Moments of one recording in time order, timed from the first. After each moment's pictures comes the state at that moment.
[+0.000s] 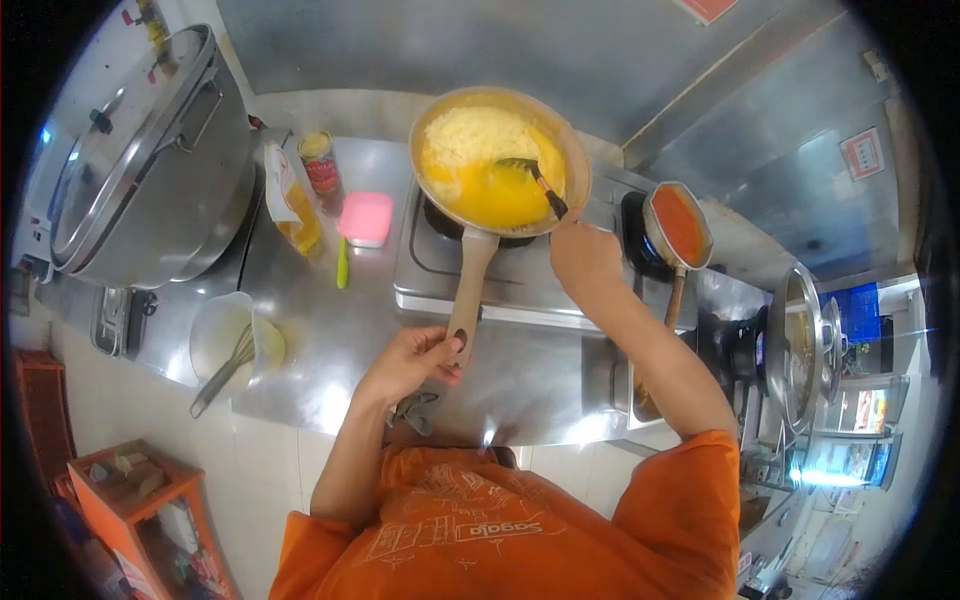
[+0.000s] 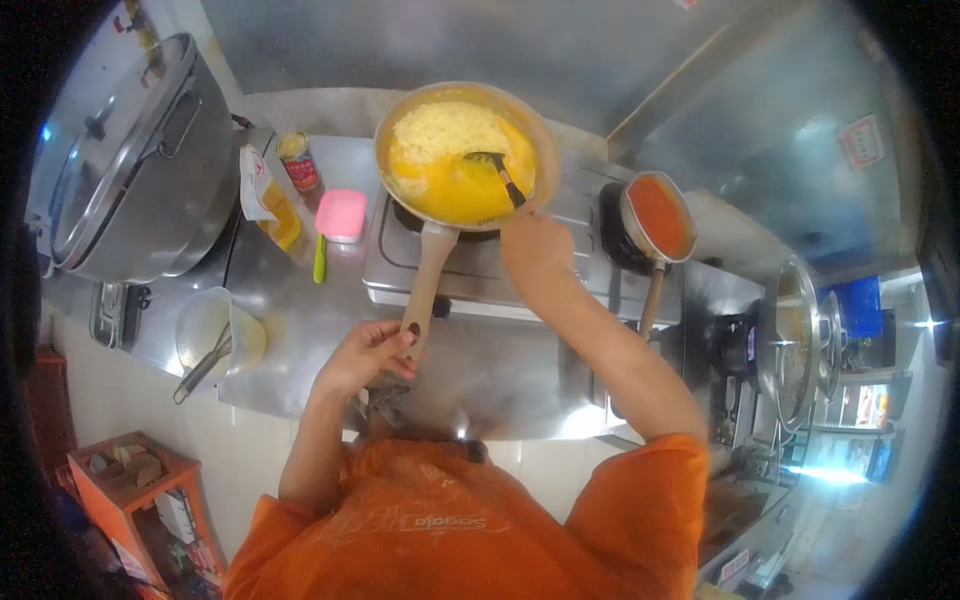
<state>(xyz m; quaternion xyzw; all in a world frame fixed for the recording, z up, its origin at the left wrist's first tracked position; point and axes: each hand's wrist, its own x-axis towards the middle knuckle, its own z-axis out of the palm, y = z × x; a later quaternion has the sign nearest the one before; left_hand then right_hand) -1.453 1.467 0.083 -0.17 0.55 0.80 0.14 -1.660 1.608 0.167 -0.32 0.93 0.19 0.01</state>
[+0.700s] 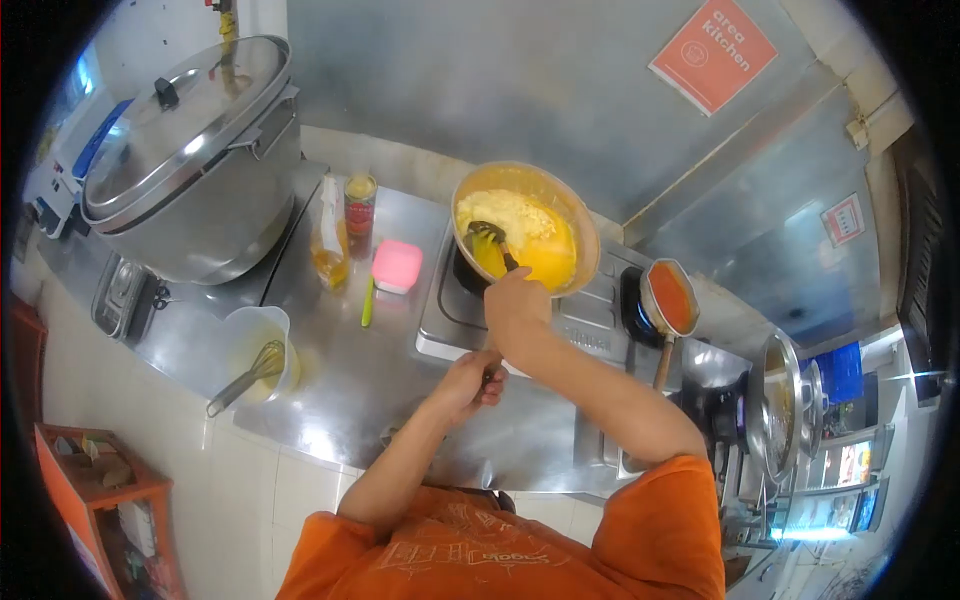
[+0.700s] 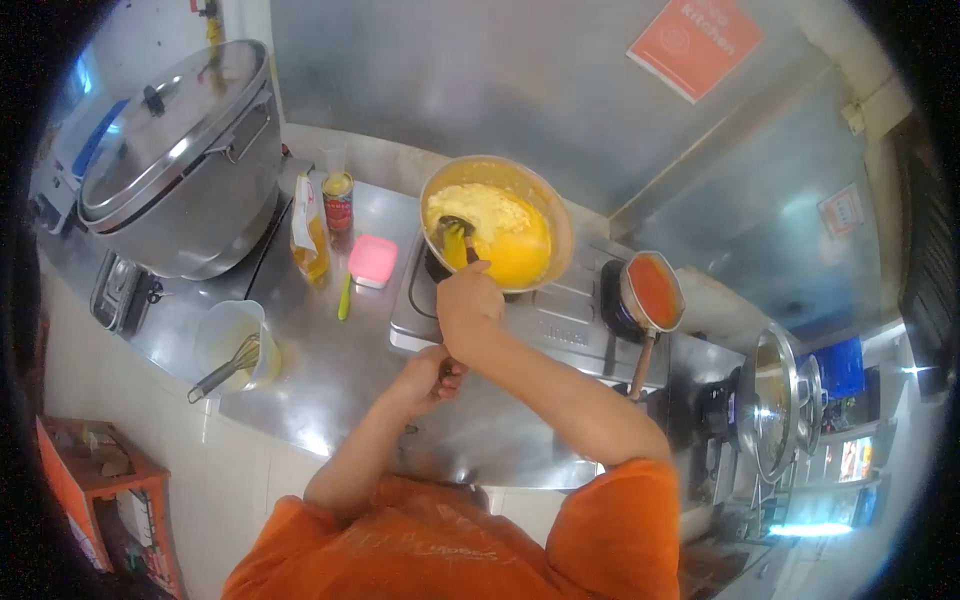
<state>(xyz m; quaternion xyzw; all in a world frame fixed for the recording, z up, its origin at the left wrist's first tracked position) -1.487 1.491 0.069 -0.20 0.22 0.95 0.10 -1.599 1.510 0.129 -0.32 0.91 0.25 -0.07</state>
